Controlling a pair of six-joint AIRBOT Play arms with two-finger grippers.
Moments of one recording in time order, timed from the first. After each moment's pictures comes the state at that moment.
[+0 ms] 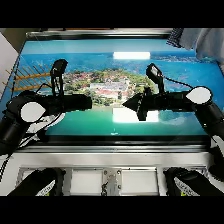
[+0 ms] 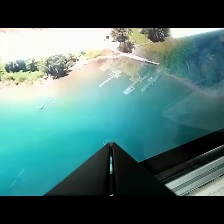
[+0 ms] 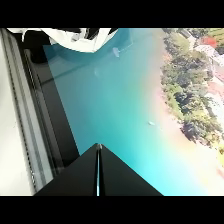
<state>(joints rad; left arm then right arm) -0.44 -0.91 1.04 1.28 -0.96 -1.77 0.23 -1.04 1.00 -0.49 1.11 0.45</state>
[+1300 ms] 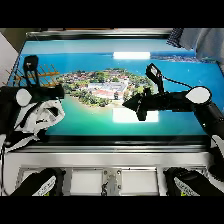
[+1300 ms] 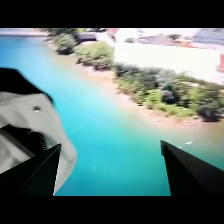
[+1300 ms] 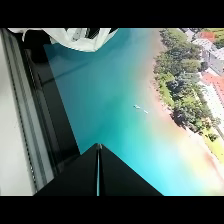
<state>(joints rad) -0.05 -1.07 1.05 1.60 -0.97 -1.77 0.23 -1.04 1.00 -0.49 1.11 0.45</state>
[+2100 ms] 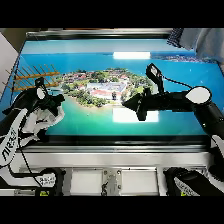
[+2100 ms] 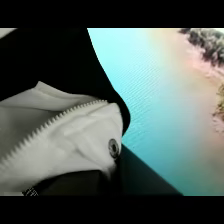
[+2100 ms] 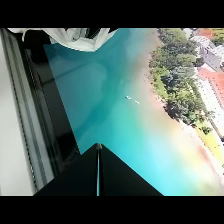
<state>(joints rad) 0.09 -1.51 1.06 1.54 -0.78 -1.88 0.23 -1.04 1.00 -0.49 1.11 0.45</state>
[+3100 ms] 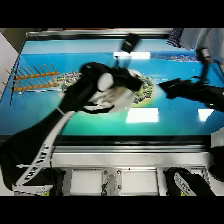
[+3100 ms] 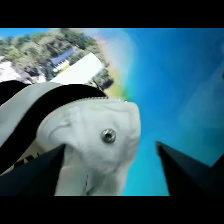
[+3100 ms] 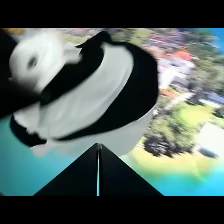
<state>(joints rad) -0.78 -1.59 1.76 1.46 -0.91 -1.61 -0.19 -0.92 1.00 -0.67 1.00 0.83</state>
